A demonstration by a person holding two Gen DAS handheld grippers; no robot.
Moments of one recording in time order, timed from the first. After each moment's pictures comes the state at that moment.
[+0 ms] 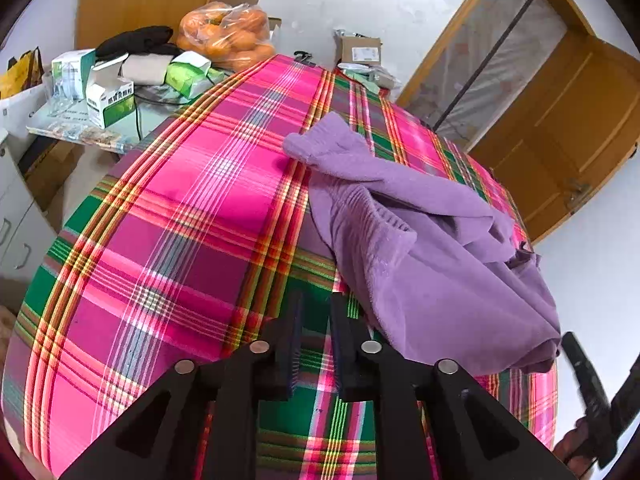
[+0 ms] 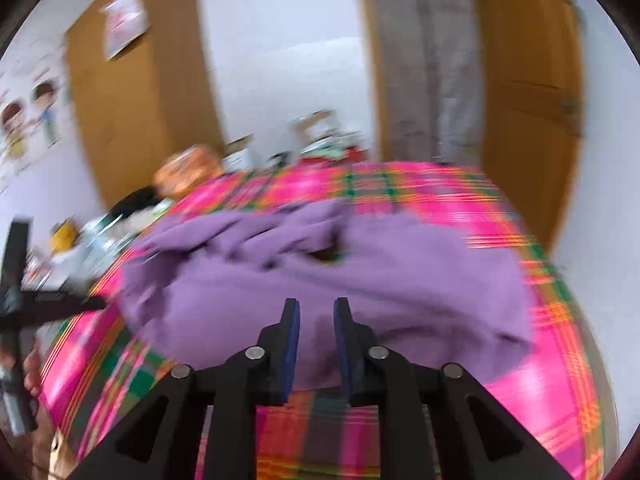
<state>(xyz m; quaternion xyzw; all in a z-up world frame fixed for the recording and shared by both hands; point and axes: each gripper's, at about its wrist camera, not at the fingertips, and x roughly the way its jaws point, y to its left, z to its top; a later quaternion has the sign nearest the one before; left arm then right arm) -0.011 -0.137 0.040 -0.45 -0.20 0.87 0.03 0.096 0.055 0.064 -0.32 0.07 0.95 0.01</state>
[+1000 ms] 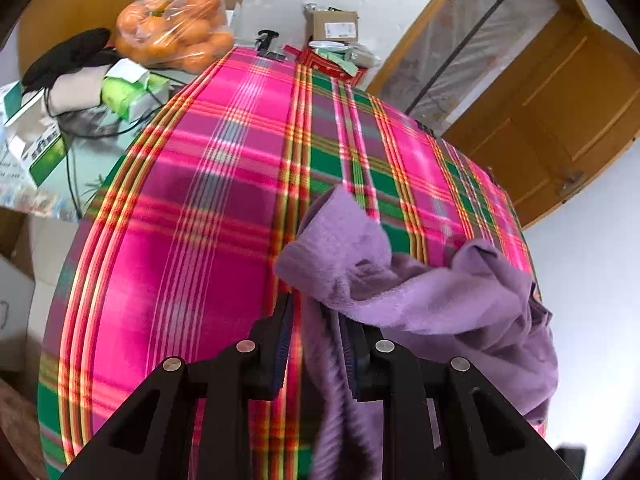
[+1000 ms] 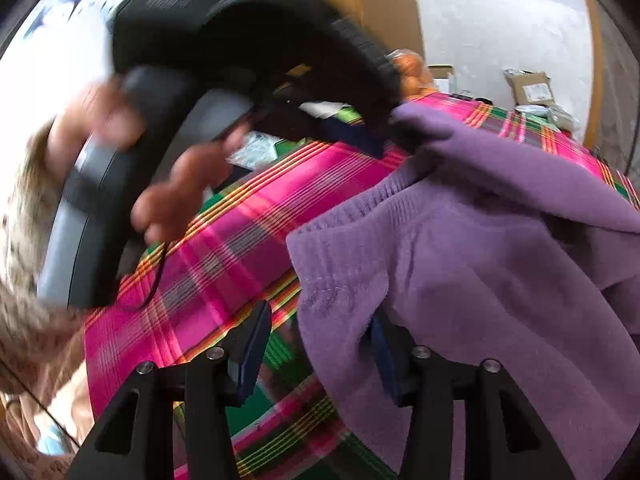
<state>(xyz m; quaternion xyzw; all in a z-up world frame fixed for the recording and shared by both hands) -0.169 -0.161 0.049 -0.49 -0.18 0.85 0.10 -0.016 -0.143 -0.015 -0.40 -0.03 0.87 -0.28</state>
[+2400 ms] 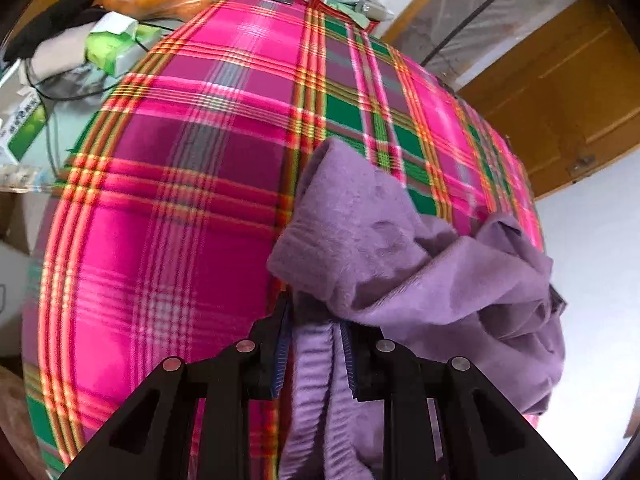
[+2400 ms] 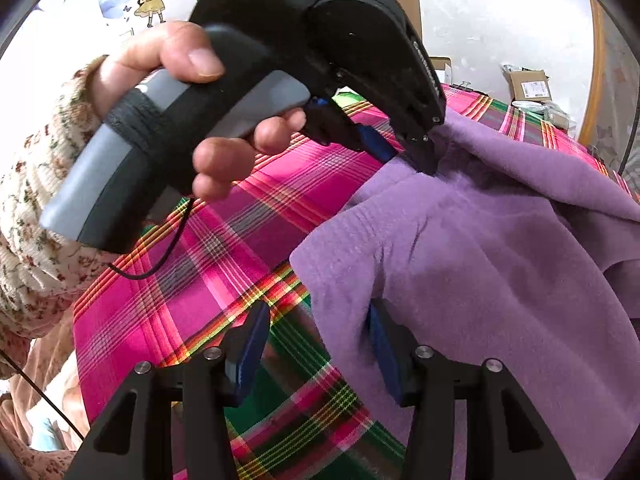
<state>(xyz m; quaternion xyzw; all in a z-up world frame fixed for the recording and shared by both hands) -0.192 -0.165 0.013 -0.57 -0.18 0.80 0.11 0.016 -0.131 -0.020 -0.42 -0.05 0.87 -0.25</state>
